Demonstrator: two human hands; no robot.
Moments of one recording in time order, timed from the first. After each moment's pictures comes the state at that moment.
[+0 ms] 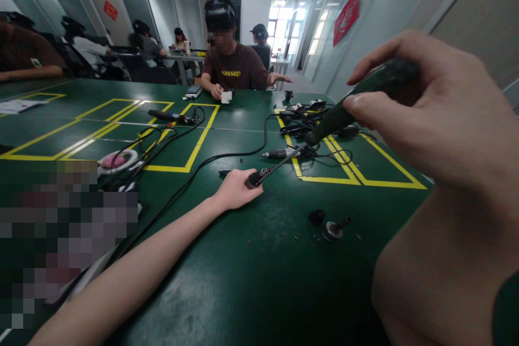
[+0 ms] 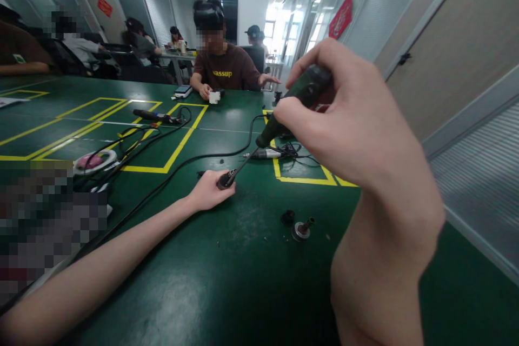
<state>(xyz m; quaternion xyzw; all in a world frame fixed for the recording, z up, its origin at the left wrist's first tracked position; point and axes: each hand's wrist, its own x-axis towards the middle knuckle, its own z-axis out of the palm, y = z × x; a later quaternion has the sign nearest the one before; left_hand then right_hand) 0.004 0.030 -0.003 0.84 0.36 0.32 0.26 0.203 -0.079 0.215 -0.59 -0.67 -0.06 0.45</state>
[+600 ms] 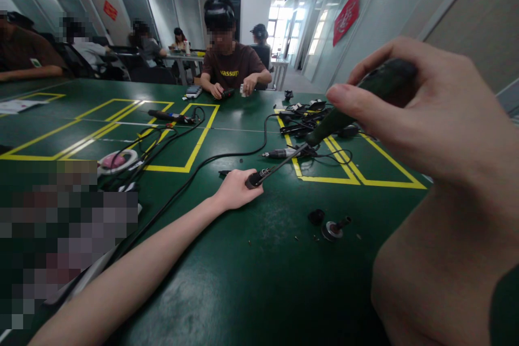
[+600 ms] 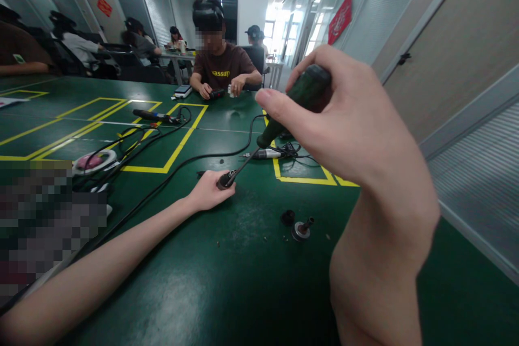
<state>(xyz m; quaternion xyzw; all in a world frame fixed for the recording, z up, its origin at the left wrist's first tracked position) 0.003 0.029 -0.001 0.84 0.36 0.31 0.27 0.206 -0.081 0.215 -0.59 -0.67 -0.07 0.44</state>
